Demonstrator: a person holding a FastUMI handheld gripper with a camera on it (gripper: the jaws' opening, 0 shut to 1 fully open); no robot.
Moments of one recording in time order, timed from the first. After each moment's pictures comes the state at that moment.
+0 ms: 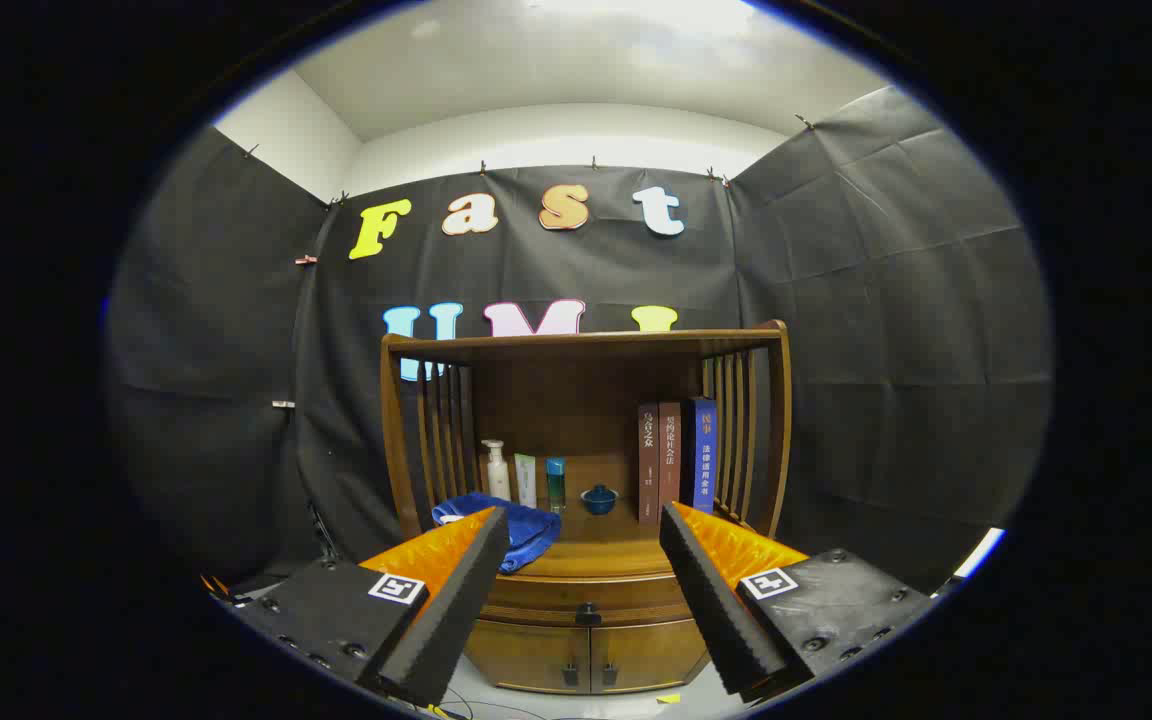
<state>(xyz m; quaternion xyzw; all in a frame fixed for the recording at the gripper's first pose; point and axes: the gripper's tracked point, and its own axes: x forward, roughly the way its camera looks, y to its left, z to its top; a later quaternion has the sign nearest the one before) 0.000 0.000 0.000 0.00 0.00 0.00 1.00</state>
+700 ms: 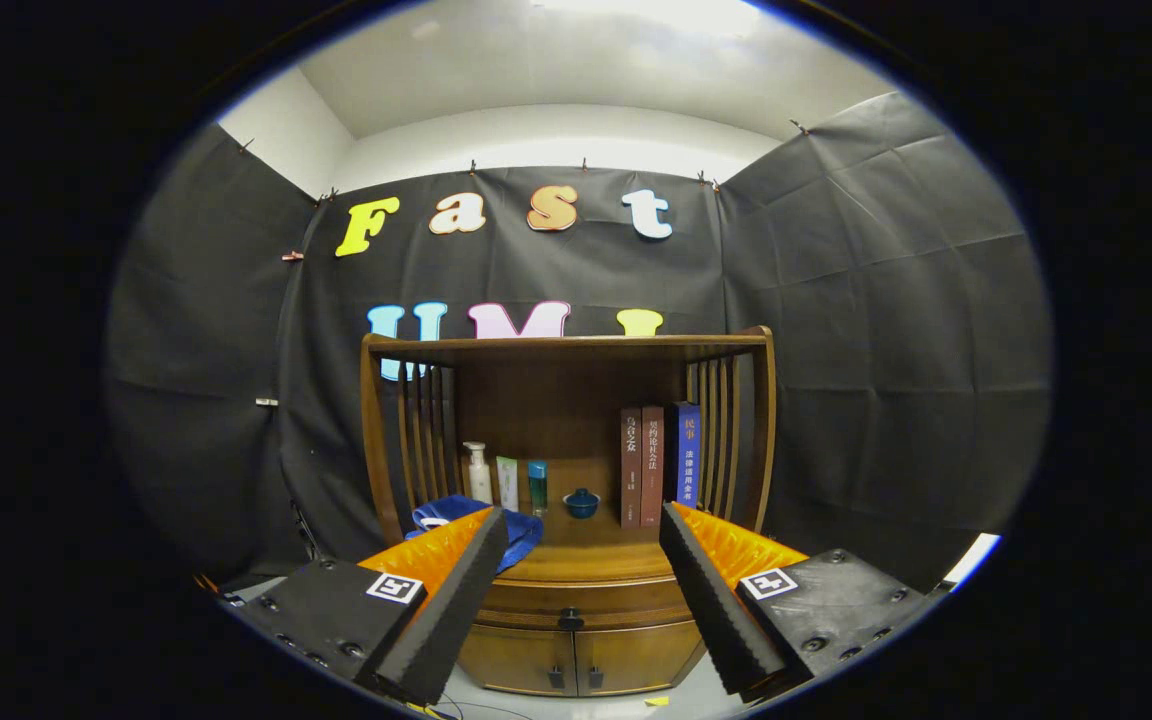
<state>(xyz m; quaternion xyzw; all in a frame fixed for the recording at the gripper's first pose) 0.006 -0.017 0.005 0.00 0.00 -0.02 1.00</state>
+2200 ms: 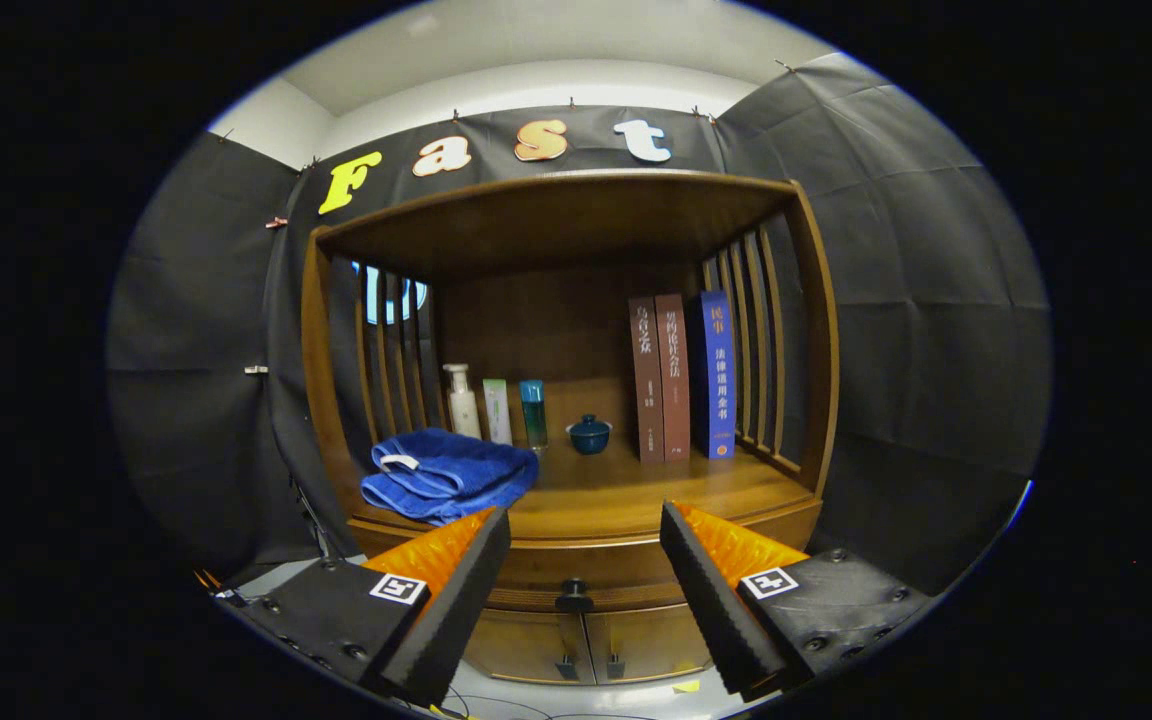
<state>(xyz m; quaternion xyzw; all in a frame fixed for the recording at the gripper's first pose) 0.109 -0.028 -0.166 0.03 0.08 -0.01 1.00</state>
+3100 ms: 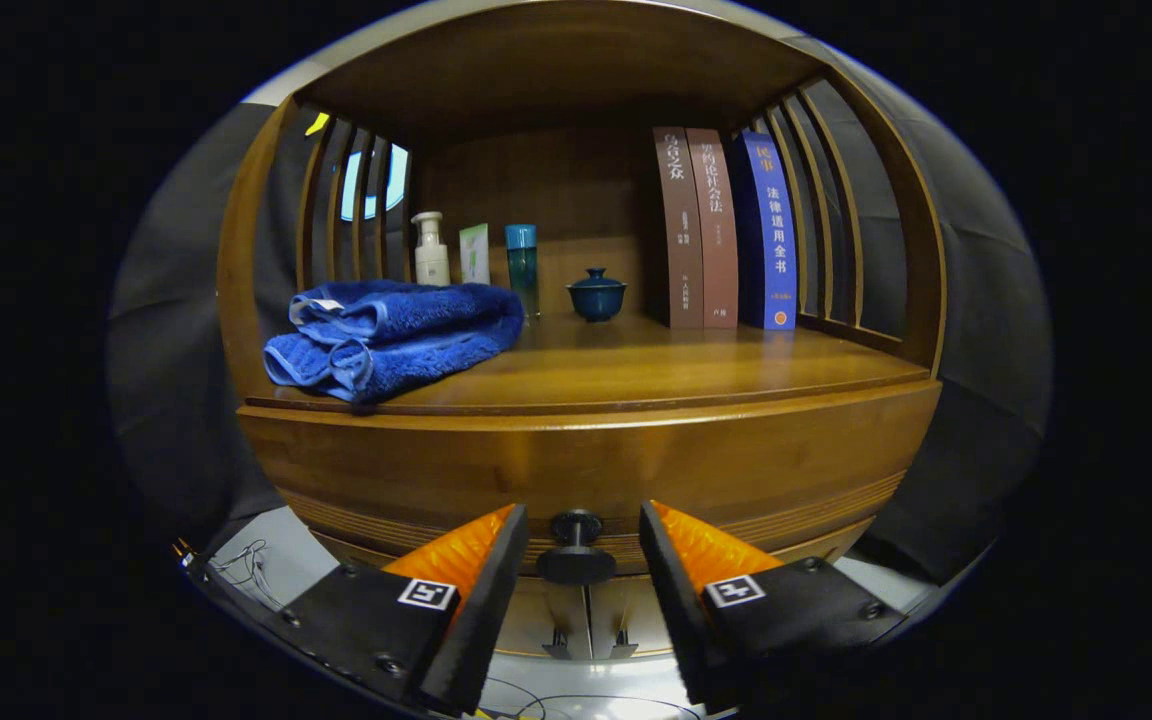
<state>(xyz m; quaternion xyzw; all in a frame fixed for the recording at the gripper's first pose) 0.179 -0.018 -0.335 0.01 0.19 -0.01 0.98</state>
